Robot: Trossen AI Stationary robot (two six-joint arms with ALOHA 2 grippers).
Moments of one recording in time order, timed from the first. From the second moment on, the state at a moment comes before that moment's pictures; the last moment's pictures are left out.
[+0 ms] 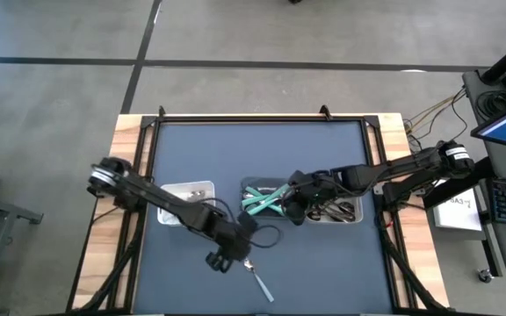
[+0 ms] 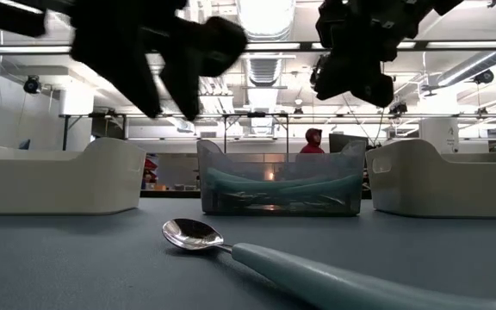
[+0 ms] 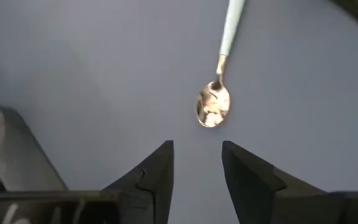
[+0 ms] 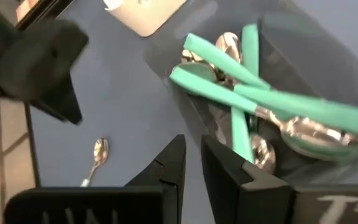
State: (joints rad) left arm -0.38 1.77 1.24 -0.50 0.07 0.34; right arm 0.12 1.37 0.93 -0.31 0.03 0.72
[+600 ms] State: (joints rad) left arm -0.48 2.04 1.43 -0.46 0.07 0.38; right arm 0.18 1.35 0.93 -0.67 0.05 0.97
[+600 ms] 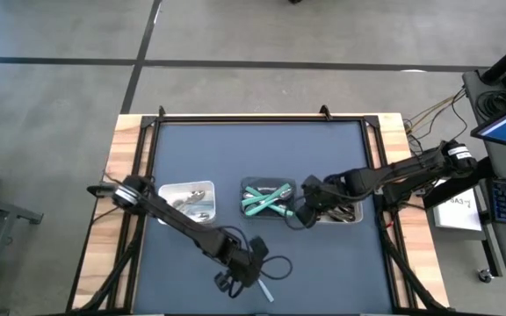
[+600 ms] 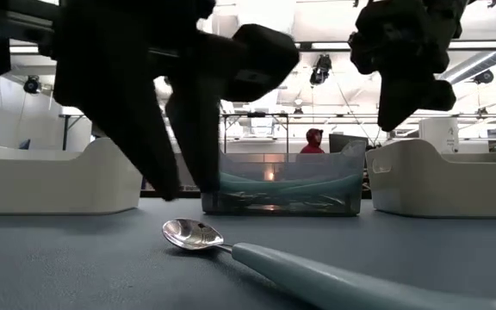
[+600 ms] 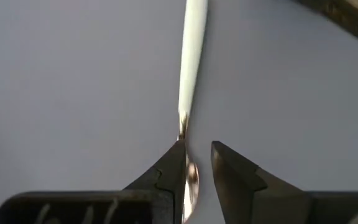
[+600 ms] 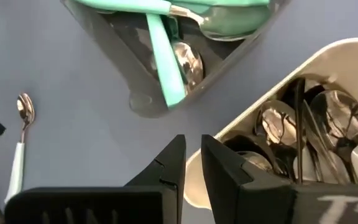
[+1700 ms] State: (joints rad) left arm -0.47 2.12 1.53 -0.64 0.04 0.00; right arm 0.25 1.35 0.93 -0.68 0.05 0.90
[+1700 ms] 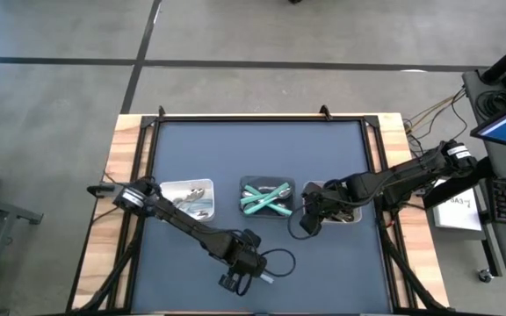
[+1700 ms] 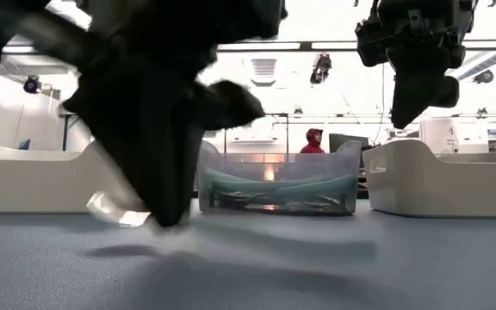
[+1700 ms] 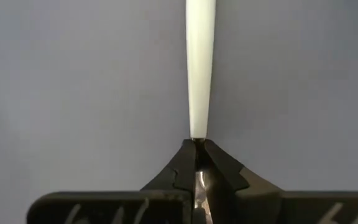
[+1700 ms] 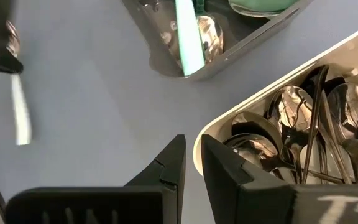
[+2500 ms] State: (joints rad) left arm -0.34 1.55 1.39 -1.14 -0.45 -0.34; right arm 0.30 1.00 0.76 -0.61 0.21 0.64
